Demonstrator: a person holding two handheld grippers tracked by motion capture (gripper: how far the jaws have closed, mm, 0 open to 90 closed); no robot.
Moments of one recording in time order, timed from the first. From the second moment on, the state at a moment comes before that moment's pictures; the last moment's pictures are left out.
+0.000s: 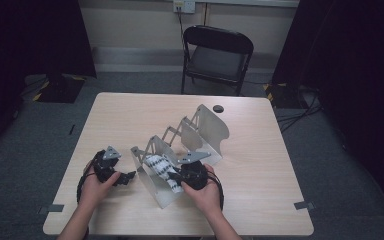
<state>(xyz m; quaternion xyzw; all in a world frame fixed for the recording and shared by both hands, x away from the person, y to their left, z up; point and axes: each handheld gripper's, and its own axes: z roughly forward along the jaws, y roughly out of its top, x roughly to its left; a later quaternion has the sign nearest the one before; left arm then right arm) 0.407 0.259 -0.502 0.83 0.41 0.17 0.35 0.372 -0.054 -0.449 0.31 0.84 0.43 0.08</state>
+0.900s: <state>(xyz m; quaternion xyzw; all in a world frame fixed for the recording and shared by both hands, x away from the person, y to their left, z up) 0.407 0.259 -0.502 0.83 0.41 0.17 0.35 0.370 -0.097 -0.483 0.35 0.85 0.39 0.08</state>
